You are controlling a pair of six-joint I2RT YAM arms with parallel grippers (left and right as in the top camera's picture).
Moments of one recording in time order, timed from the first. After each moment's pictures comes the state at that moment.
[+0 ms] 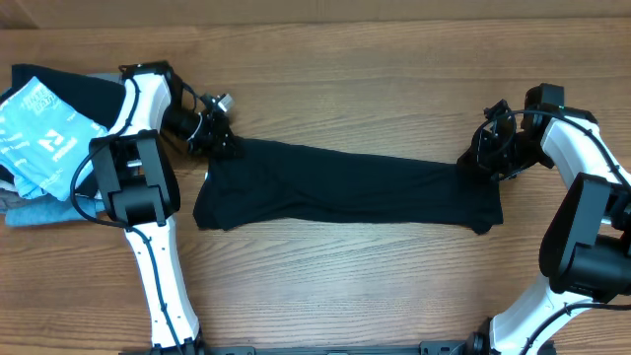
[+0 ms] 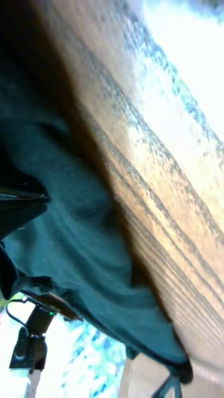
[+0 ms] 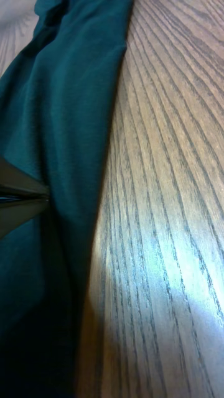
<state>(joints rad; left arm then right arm) 0.14 2.59 2.10 -1.45 0.77 0.39 -0.25 1.96 1.34 -0.89 -0.51 -0.04</state>
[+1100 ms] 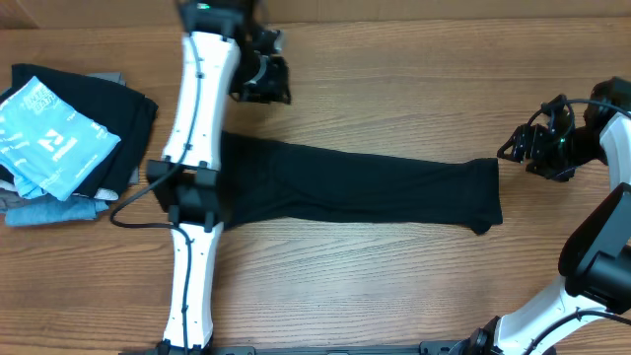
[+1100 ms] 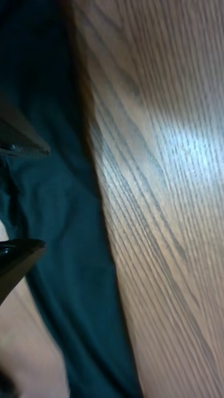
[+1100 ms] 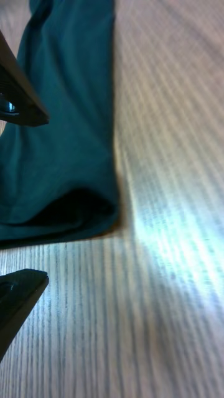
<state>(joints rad) -0.20 2.57 2.82 -1.68 0.33 -0.03 -0.45 1.95 1.51 -1.12 -0.40 -0.18</state>
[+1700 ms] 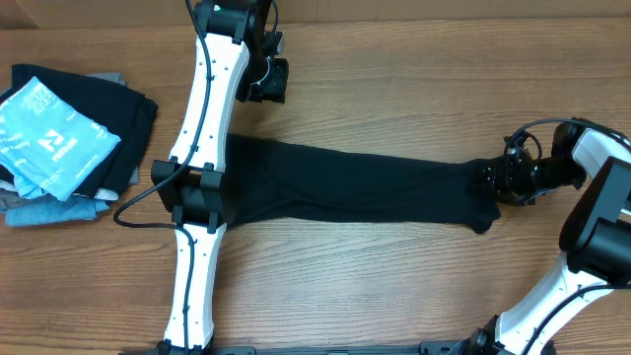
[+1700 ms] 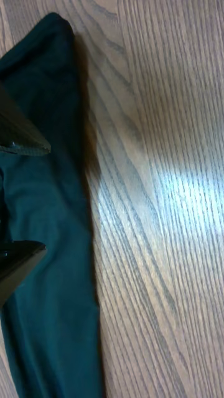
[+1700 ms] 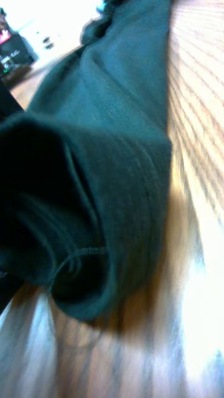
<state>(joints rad) -0.23 2.57 2.82 -1.67 0.16 -0.10 -0.45 2.11 1.35 -1.07 -0.65 -0.31</state>
